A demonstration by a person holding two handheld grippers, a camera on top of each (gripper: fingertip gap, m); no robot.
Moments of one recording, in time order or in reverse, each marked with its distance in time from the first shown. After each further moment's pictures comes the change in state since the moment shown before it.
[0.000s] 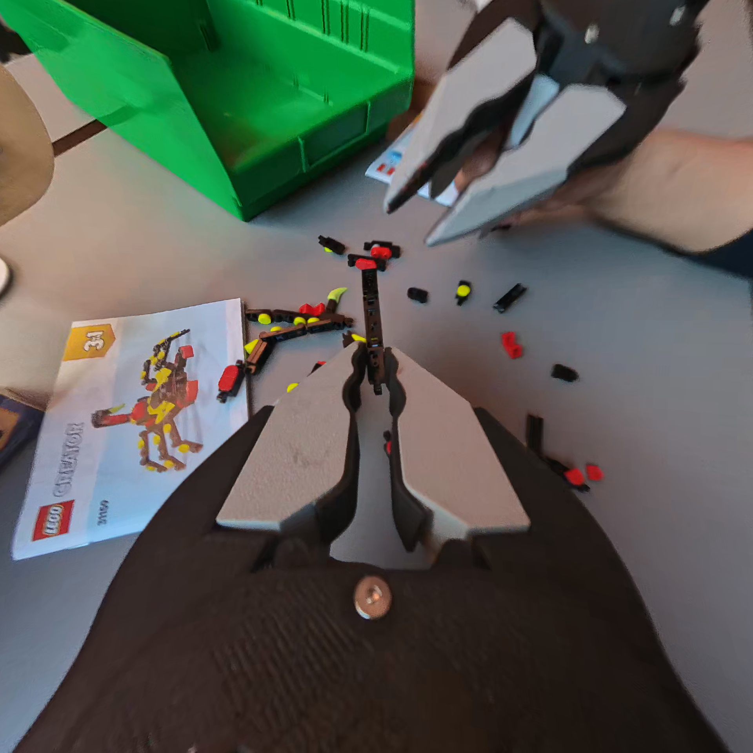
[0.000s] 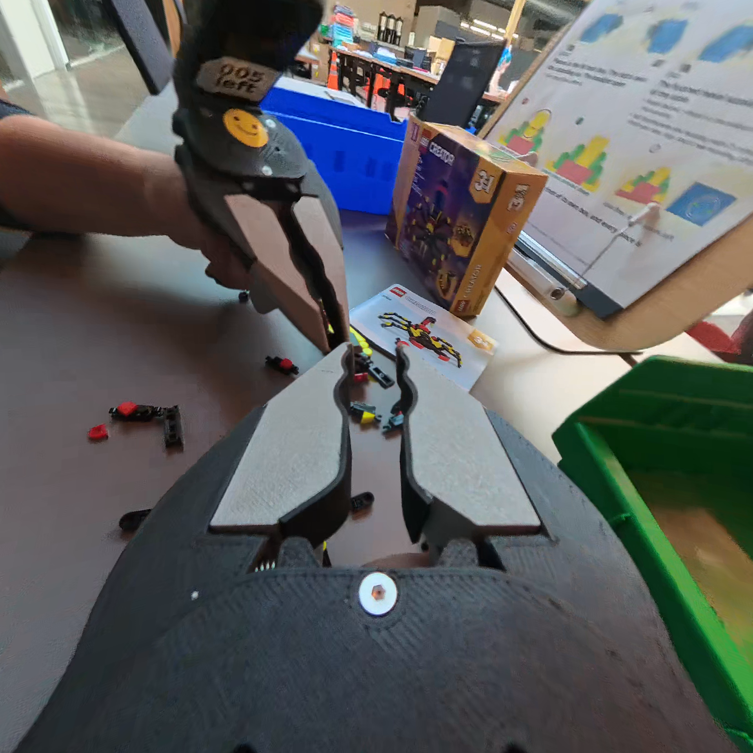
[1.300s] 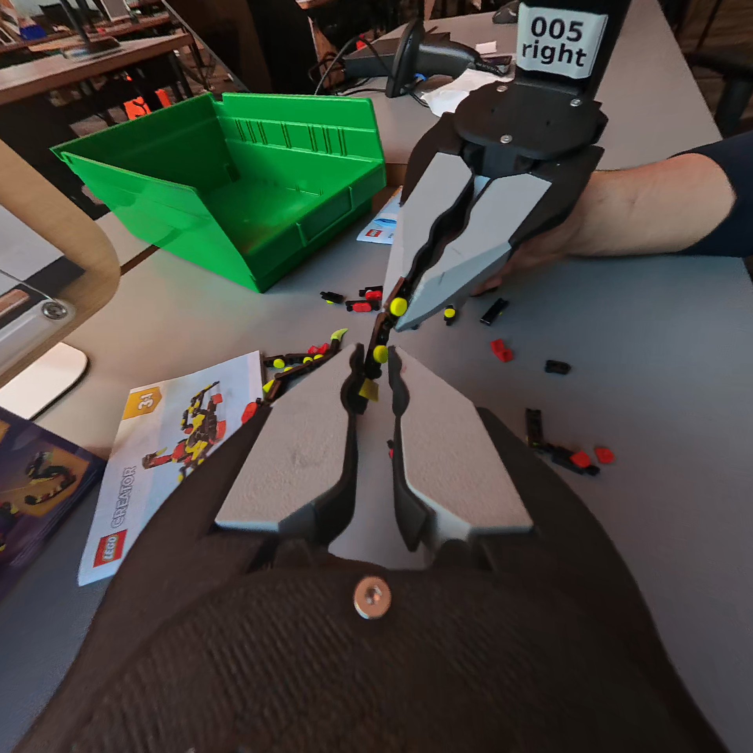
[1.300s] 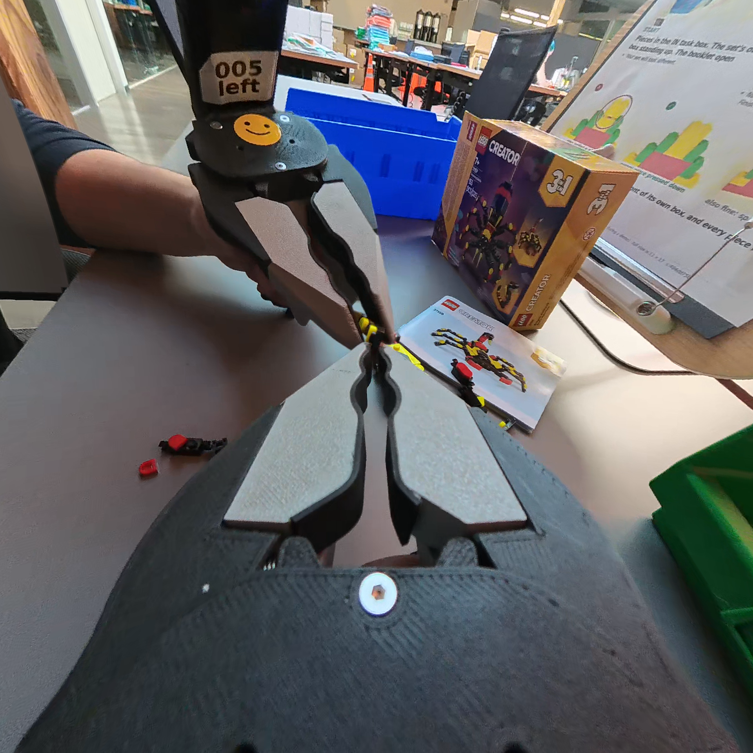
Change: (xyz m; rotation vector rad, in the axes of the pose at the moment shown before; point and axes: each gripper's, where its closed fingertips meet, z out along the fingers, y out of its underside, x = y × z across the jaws) left arm 0.010 -0.014 -0.019 0.183 -0.023 0.192; right arm -0.034 -0.005 0.027 0.002 -0.090 0.043
